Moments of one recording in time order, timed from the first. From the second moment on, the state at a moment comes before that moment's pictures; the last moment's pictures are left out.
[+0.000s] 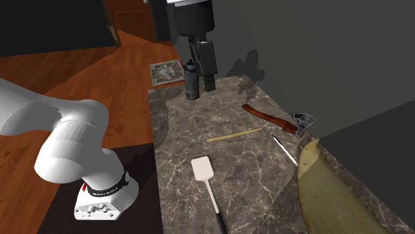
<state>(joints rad) -0.02 -0.77 0.03 -2.29 -0.08 1.67 -0.05</state>
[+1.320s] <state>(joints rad) 0.05 -0.31 0.04 -2.44 0.07 2.18 -0.04</state>
